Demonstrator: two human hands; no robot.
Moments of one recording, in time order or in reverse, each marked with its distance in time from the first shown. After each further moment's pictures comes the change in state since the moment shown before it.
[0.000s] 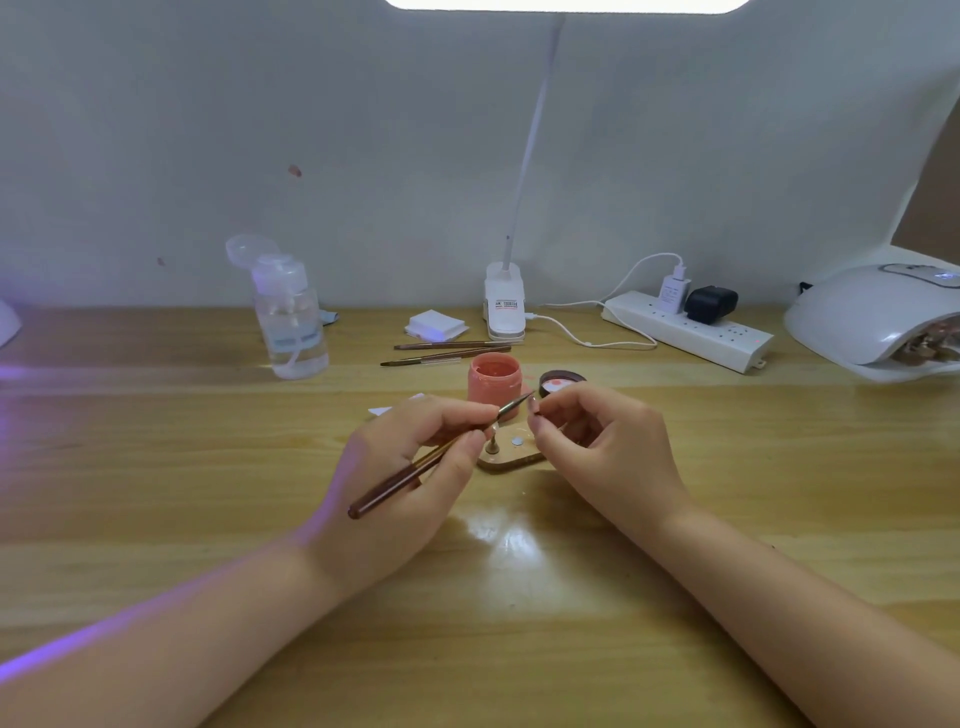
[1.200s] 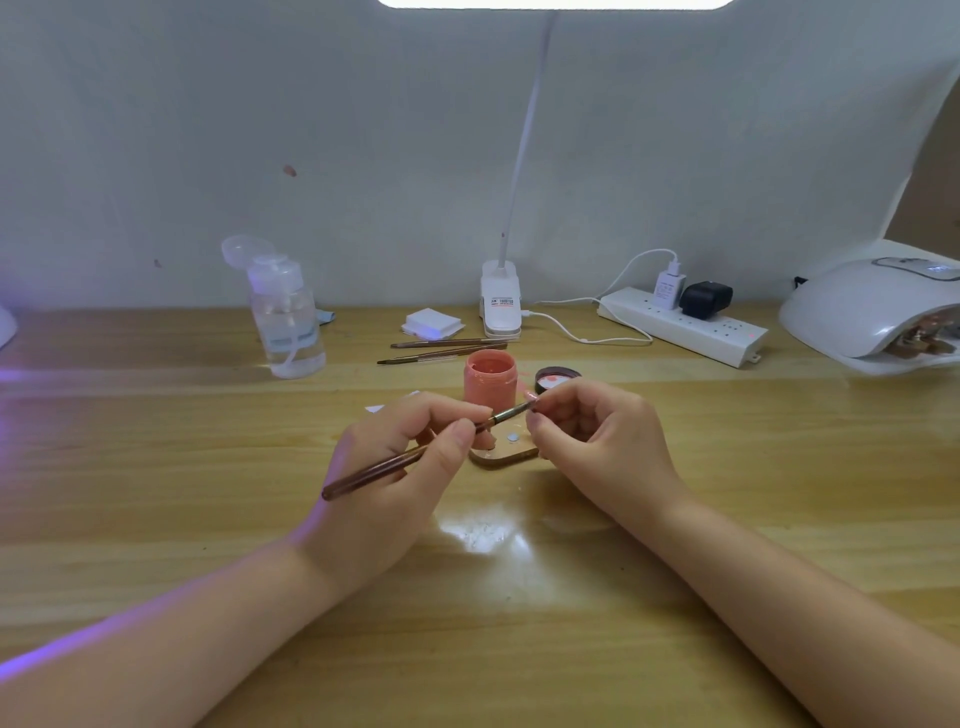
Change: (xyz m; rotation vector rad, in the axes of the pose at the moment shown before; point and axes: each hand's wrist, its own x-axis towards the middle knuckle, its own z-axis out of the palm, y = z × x) left_hand -0.003 0.006 0.000 -0.105 0.000 -0.024; right_hand -0.002 -0.008 -0.004 0.140 -0.061 0.119
